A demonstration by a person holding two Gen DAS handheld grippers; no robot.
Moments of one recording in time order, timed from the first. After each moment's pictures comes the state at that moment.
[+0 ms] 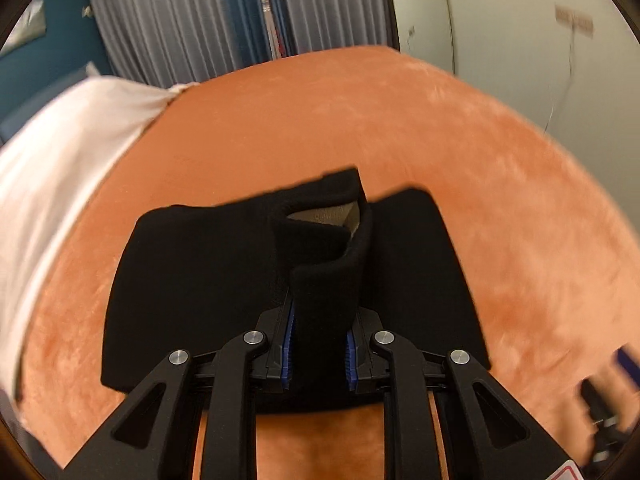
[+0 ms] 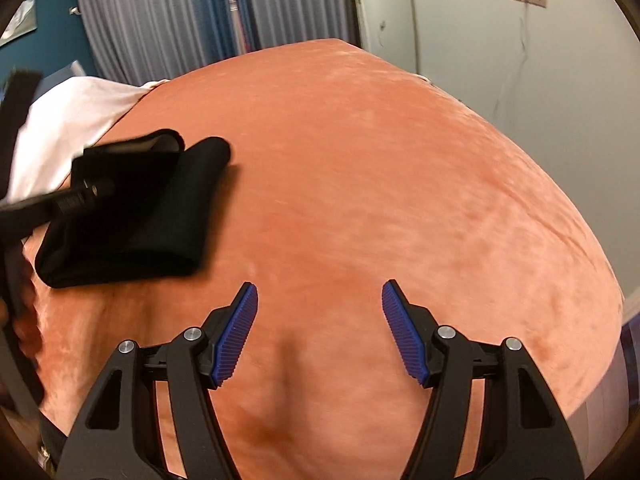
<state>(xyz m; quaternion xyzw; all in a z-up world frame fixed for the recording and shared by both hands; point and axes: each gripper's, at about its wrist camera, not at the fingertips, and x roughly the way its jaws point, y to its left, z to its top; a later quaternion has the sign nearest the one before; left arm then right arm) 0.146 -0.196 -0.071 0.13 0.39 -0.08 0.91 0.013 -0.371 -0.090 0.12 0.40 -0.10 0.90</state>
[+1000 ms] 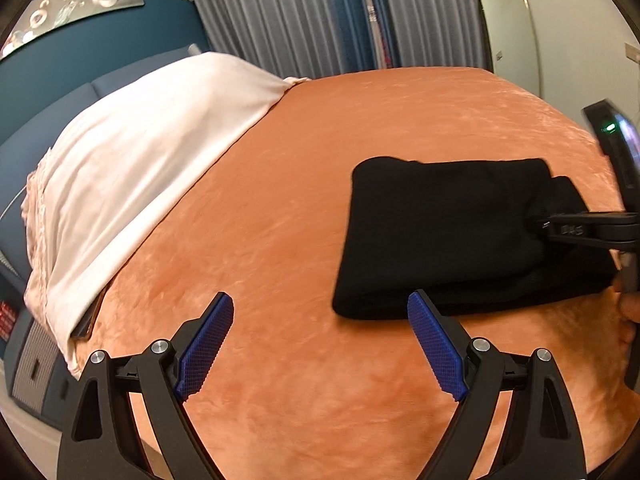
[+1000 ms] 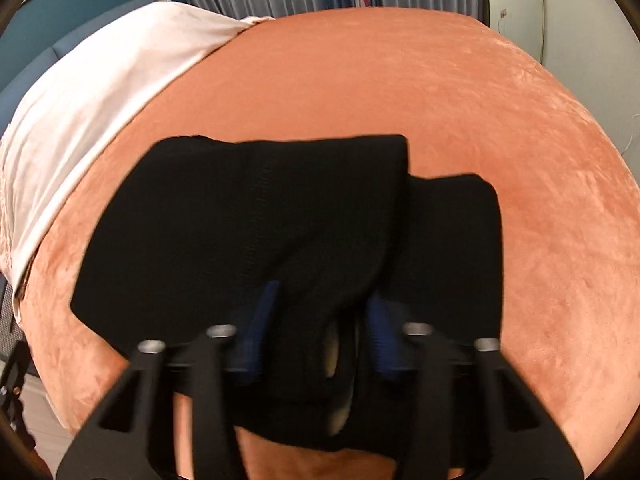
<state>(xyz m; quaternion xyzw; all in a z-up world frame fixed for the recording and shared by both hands) 0.080 0.005 -0.059 0.09 0.36 0.07 0.93 0.185 -0.214 -0.081 0.05 0.46 0.08 0.88</state>
